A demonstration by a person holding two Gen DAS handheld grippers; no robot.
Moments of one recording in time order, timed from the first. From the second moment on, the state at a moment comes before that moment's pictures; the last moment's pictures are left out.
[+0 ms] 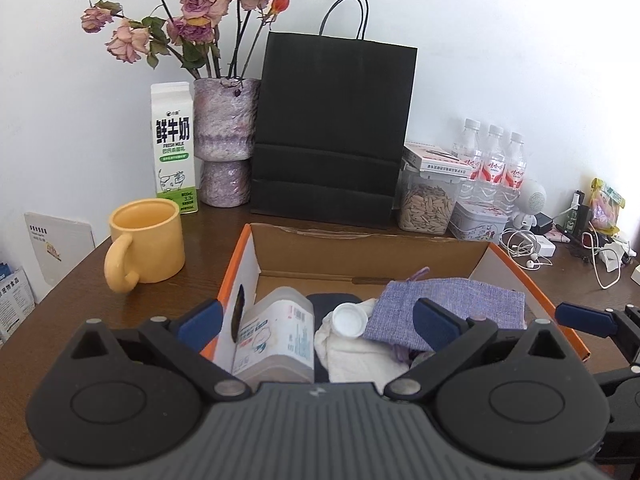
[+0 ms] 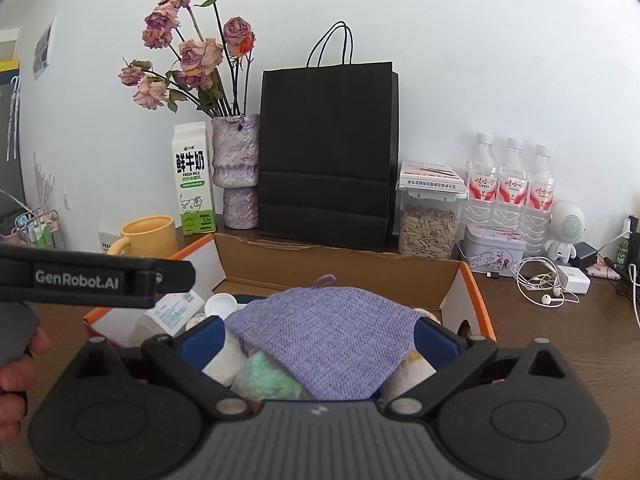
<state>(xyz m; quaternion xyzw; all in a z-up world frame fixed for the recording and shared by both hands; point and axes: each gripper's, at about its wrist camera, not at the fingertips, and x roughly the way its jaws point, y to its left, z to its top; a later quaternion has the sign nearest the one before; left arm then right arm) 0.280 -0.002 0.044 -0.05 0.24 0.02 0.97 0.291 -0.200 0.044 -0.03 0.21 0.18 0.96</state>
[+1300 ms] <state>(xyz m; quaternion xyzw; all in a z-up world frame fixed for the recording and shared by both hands) 0.185 0.053 -0.009 -0.04 0.31 0.07 0.95 0.196 -0.214 0.004 -0.04 0.28 0.16 0.95</state>
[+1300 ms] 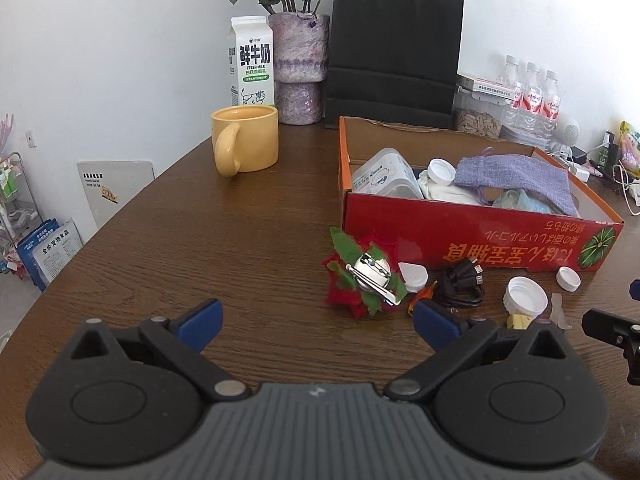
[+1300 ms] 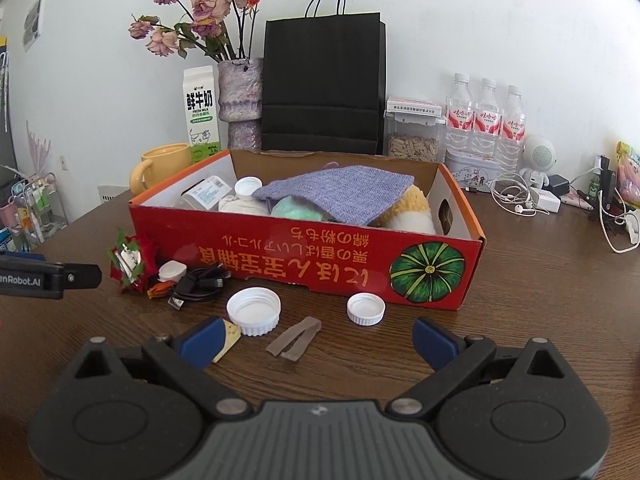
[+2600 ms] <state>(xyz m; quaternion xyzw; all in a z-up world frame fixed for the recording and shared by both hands) 0.230 0.036 -0.031 -0.03 0.31 0.04 0.95 0.225 -0.196 -0.022 -0.05 0.31 0.19 0.93</state>
